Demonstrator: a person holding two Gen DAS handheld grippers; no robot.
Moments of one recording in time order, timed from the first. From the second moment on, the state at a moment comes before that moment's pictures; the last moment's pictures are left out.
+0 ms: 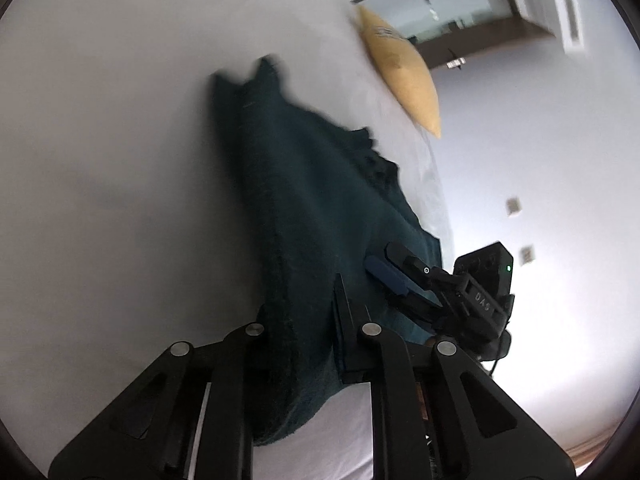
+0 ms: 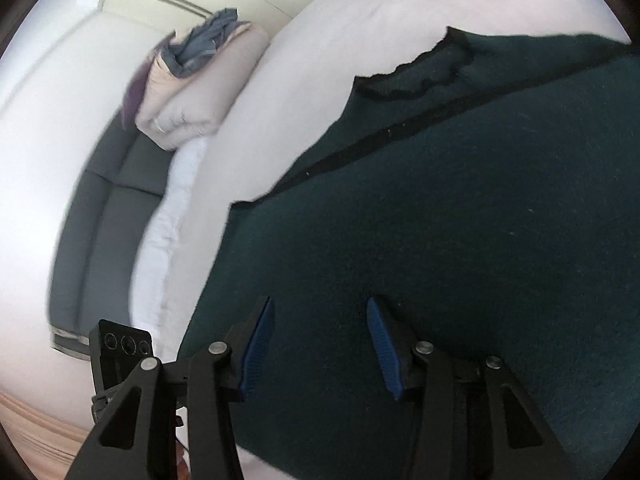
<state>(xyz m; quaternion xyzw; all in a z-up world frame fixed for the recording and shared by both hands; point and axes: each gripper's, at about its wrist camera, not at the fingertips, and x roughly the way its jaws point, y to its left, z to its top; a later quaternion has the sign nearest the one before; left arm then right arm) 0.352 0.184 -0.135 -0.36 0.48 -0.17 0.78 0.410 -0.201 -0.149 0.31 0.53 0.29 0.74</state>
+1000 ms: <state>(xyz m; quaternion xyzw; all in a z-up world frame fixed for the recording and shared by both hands) 0.329 -0.041 -0.080 -0.09 0.46 -0.25 0.85 0.403 -0.364 -0.146 0.42 0.50 0.26 0.71</state>
